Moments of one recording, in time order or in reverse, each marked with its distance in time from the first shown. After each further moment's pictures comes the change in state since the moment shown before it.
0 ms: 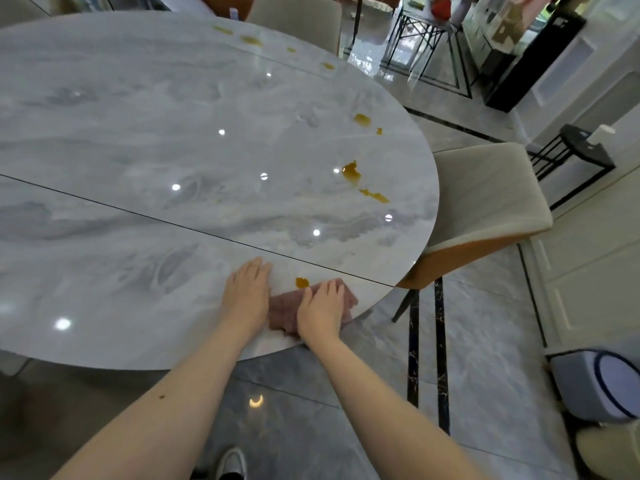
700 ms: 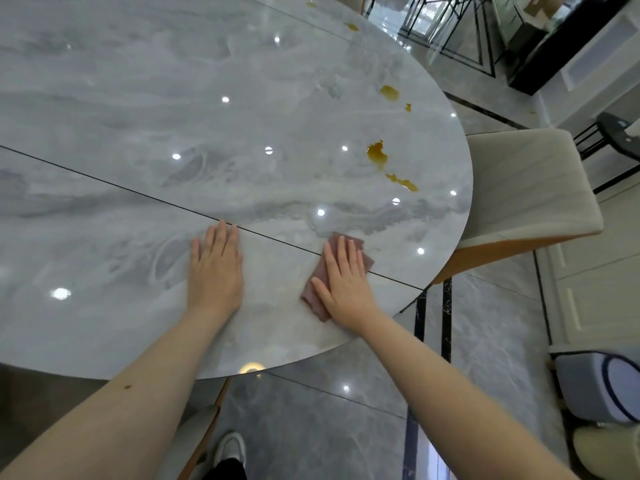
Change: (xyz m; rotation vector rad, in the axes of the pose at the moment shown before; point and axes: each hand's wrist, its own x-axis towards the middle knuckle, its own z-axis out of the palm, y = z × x) left_hand 0.032 -0.074 0.011 0.088 0.168 -0.113; right_hand 0.073 0.028 0.009 -0.415 -0.090 -0.568
